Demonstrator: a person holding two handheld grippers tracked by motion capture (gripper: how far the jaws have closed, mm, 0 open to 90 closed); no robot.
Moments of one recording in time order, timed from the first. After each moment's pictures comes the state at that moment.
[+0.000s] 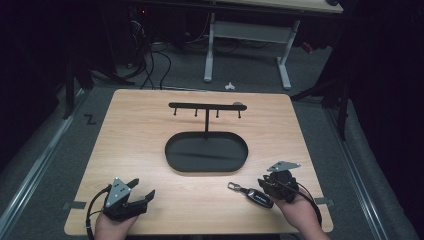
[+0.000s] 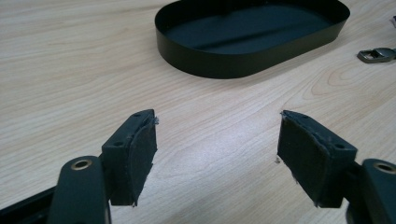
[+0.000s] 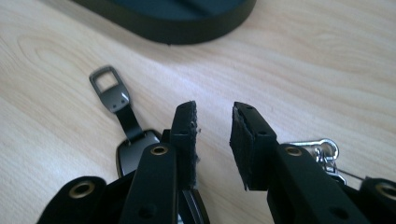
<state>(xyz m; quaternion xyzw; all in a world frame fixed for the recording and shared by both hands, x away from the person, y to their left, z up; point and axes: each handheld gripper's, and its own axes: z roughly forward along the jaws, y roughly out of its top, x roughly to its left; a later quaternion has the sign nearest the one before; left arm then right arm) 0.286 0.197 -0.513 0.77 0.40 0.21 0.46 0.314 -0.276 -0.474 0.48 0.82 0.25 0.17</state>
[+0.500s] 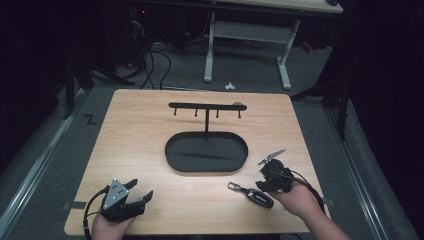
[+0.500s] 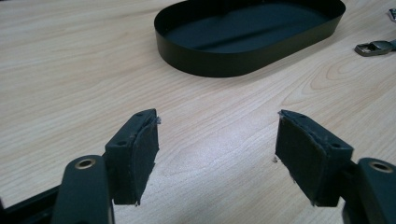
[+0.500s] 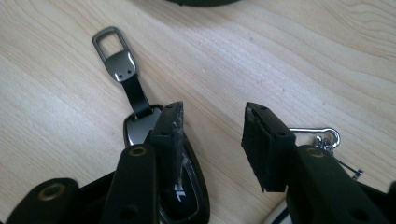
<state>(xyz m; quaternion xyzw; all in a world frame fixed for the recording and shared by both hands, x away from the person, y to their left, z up) 0.284 0.200 -0.513 0.77 0.38 0.22 0.46 0.340 -0.260 -0.455 0.47 0.87 0.13 0.11</state>
